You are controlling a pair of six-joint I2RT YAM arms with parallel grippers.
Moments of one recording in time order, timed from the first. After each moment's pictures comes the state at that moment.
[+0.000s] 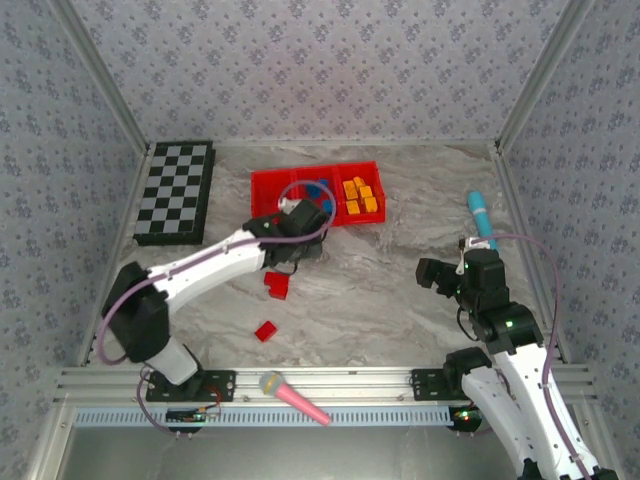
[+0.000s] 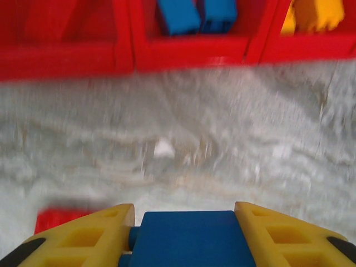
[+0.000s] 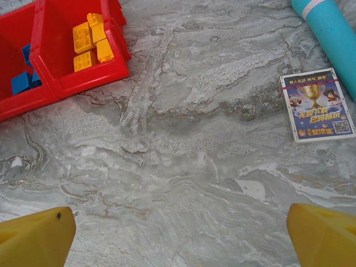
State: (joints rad) left arm -0.85 1.63 1.32 -0.71 -0.31 -0.78; right arm 0.24 0.54 0.67 -0.81 0.09 0.39
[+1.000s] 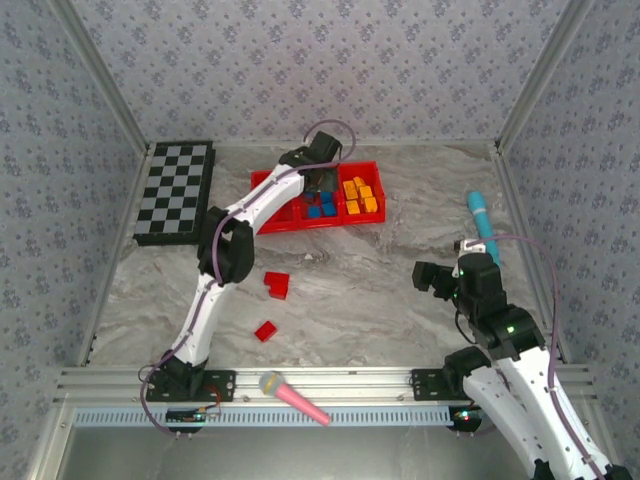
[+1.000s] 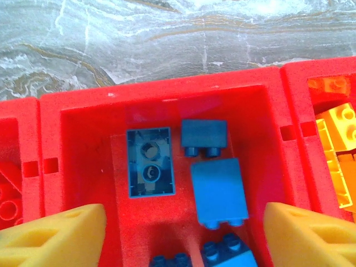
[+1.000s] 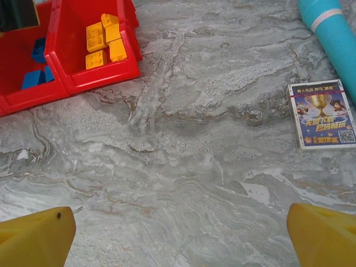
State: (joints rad) left arm -0.61 2.40 2.24 -0.82 -0.27 -0.50; right arm 0.35 0.51 0.66 -0.82 0.17 0.40
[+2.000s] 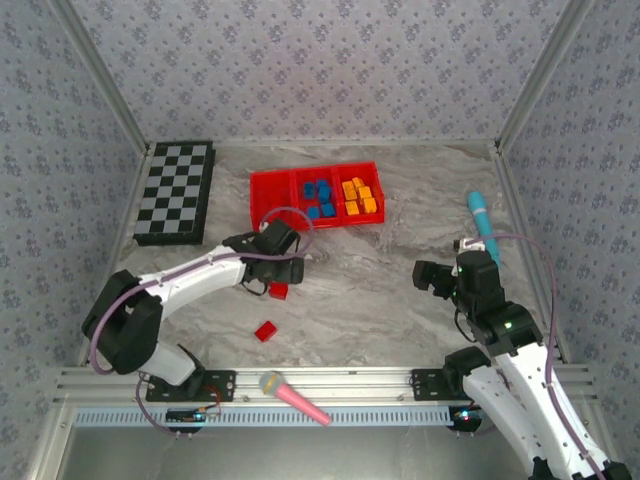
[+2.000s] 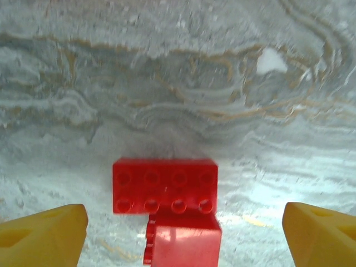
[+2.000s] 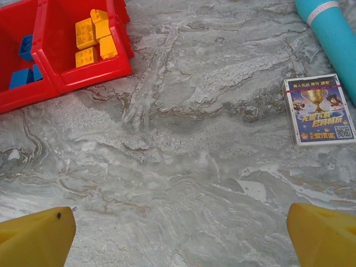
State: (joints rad) left arm -0.75 1.47 0.93 -0.63 -0.18 -0.62; right arm 0.33 0.54 0.66 -0.81 0.16 0.40
